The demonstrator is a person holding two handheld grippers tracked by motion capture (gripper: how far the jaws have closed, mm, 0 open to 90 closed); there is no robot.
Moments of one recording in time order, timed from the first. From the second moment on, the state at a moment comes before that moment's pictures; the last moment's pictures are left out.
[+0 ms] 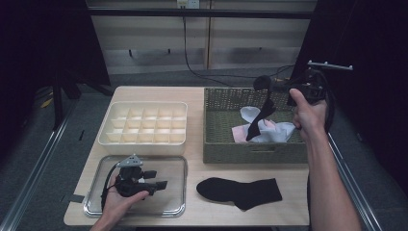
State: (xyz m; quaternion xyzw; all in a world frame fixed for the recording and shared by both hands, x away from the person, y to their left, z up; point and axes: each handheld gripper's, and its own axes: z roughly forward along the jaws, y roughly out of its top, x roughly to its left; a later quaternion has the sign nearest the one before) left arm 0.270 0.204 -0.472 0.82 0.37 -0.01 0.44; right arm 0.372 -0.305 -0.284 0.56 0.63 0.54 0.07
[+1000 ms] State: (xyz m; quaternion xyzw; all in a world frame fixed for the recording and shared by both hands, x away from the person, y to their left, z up) left arm 0.272 0.205 -0.472 0.82 0.38 -0.01 0.44; right arm 0.353 -0.303 -0.242 0.54 0.63 0.55 0.09
